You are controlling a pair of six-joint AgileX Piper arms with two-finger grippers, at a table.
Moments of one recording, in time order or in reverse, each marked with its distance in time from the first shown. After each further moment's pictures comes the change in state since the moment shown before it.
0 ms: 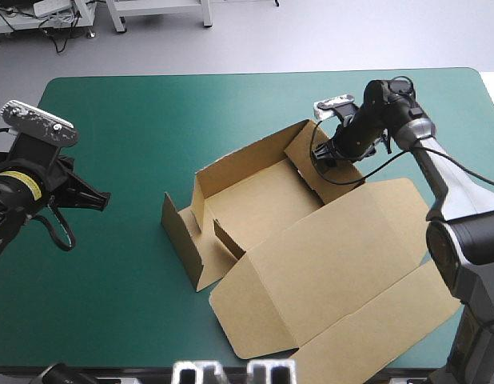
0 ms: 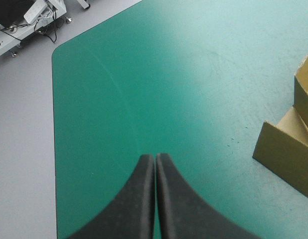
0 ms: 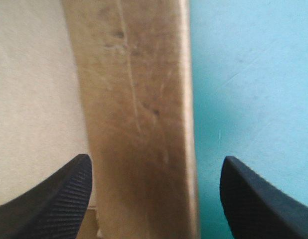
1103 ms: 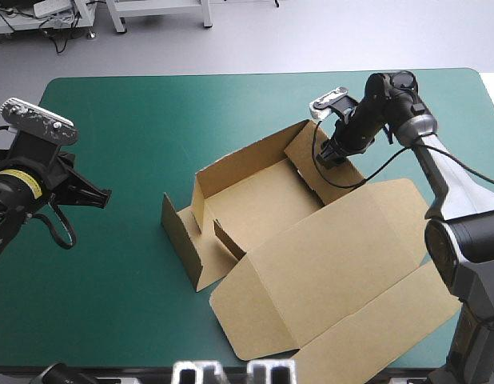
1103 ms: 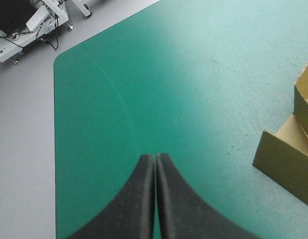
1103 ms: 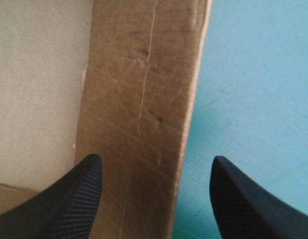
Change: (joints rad) left arm 0.000 0.000 0.000 0.002 -0.025 -0.001; right arm 0.001 0.009 -0.056 -0.033 0.018 -0.213
